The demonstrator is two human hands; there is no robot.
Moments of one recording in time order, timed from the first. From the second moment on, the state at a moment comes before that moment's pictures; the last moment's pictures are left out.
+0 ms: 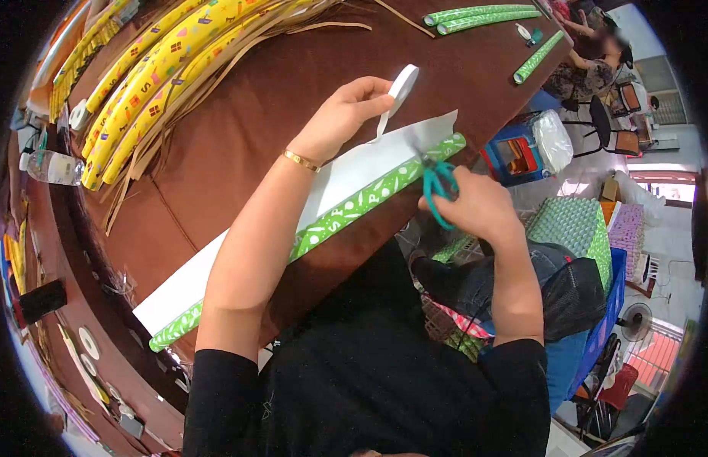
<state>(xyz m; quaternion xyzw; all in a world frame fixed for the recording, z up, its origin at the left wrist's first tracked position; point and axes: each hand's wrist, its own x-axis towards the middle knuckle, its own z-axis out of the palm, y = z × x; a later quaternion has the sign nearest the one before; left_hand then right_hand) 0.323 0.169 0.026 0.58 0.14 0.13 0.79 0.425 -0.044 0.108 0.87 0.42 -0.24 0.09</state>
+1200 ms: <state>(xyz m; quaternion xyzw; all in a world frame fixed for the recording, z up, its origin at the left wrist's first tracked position) 0.330 0.163 0.026 0.65 -0.02 0.08 0.76 0.418 -0.020 0.108 0.83 0.46 -0.29 0.12</state>
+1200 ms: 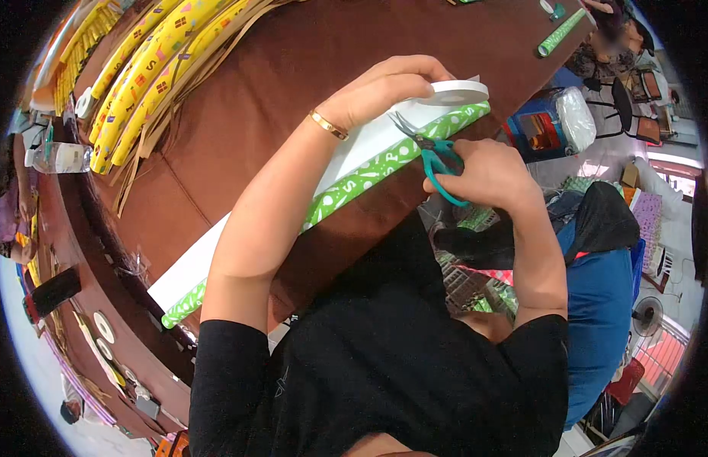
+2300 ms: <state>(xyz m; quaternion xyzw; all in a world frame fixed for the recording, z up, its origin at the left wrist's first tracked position) 0.300 0.193 0.073 0.28 0.10 0.31 0.90 0.439 0.051 0.103 0.87 0.47 -0.13 0.02</state>
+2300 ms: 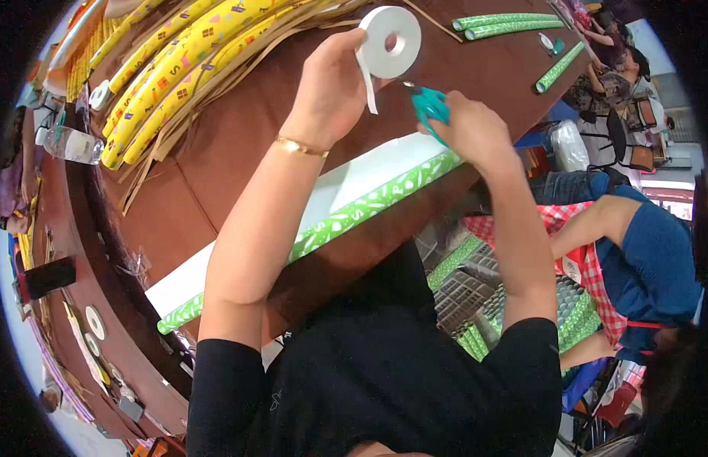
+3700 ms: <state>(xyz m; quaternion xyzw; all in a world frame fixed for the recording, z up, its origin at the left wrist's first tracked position) 0.294 0.089 0.043 0.83 -0.03 0.08 0.56 0.467 -0.066 0.080 0.65 0.54 -0.46 -0.27</state>
